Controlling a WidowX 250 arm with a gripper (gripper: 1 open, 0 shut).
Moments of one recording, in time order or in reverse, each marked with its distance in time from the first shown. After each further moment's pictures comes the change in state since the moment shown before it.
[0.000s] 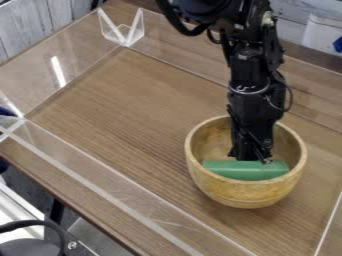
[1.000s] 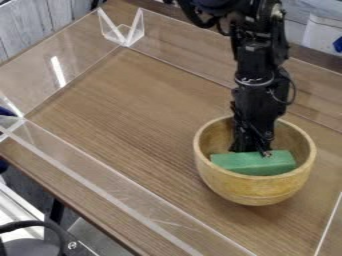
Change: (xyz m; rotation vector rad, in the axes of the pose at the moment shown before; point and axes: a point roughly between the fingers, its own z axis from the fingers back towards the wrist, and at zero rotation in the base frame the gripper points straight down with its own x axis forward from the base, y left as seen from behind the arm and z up) arm 0.003 0.005 0.001 -0.051 0.074 -0.063
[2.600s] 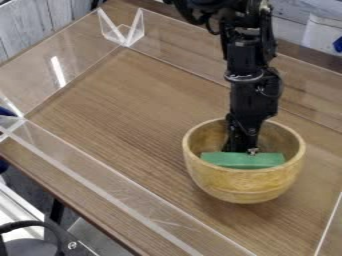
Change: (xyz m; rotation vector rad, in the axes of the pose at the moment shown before) arm -0.015 -0.003 -0.001 -0.110 0.041 -0.124
